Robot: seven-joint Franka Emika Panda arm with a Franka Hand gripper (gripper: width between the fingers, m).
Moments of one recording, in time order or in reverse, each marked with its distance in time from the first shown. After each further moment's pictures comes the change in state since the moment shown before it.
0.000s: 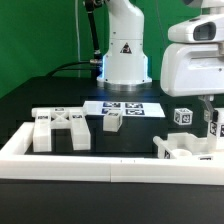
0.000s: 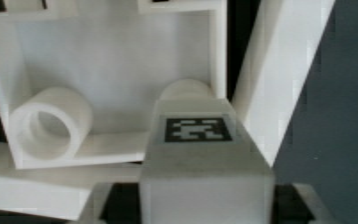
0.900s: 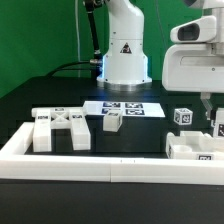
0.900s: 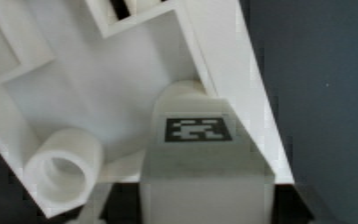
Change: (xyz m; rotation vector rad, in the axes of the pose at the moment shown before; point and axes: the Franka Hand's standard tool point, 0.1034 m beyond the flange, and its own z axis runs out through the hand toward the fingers) arm 0.000 -0.005 0.001 0.014 0.009 0.646
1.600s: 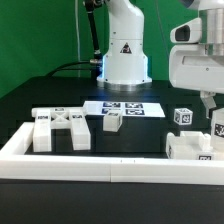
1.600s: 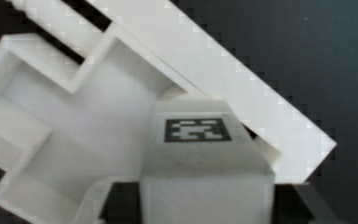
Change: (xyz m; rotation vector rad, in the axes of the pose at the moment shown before) arm 0.001 0.002 0.001 0.023 -0.019 0.509
